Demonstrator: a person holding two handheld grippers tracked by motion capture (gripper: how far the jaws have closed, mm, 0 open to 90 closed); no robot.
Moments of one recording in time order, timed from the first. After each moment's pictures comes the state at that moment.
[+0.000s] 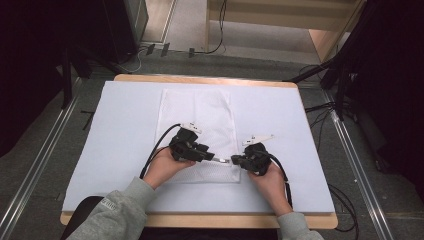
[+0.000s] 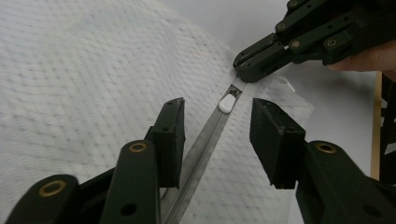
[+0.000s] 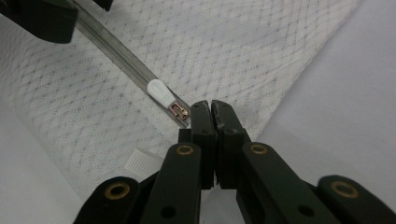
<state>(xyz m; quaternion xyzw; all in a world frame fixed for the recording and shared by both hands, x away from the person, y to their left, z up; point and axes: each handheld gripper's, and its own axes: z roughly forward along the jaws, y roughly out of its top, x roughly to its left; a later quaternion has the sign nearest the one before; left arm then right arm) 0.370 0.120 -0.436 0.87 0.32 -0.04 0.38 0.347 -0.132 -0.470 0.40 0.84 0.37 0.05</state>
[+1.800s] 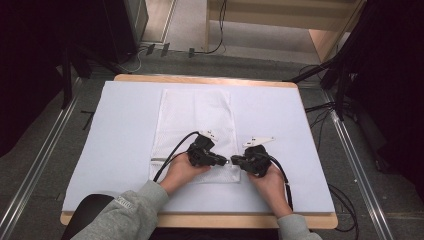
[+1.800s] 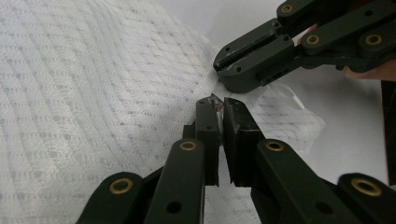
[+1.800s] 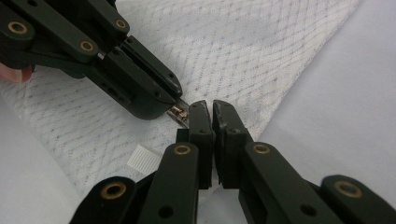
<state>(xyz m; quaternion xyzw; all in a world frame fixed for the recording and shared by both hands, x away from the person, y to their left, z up) 0.374 0.079 -0.473 0.87 0.31 -0.08 0.38 0.343 -0.133 -0.472 0.40 0.83 0.38 0.06</state>
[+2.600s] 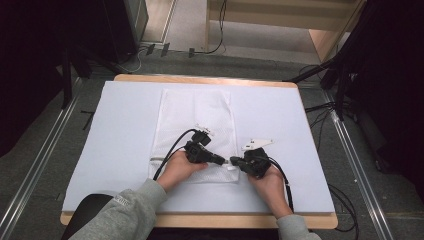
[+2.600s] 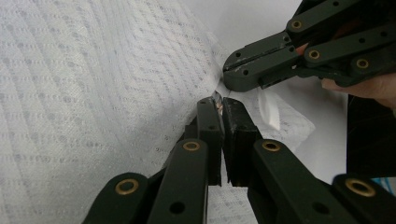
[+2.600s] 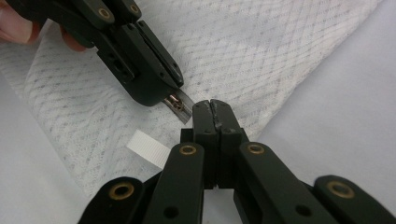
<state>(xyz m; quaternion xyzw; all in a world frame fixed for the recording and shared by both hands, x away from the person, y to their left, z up) 0.386 0.088 -0.472 0.85 0.34 -0.16 0.37 0.338 -0.132 -0.476 0.36 0.84 0.39 0.07</state>
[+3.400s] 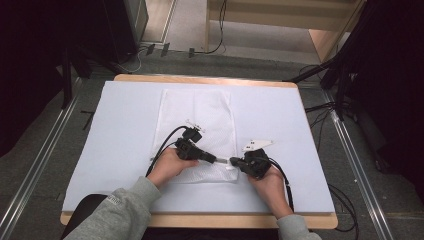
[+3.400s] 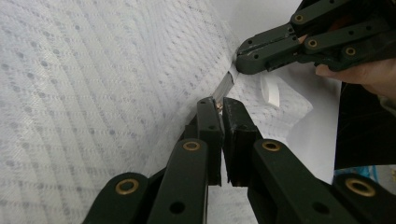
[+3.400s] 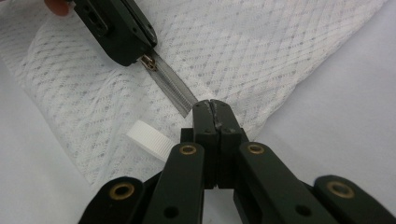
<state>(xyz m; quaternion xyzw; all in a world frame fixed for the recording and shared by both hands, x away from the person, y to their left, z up) 0.391 0.117 -0.462 0.85 0.35 -0.17 0.36 0.337 -0.133 -0.478 0.35 0.85 0.39 0.07</state>
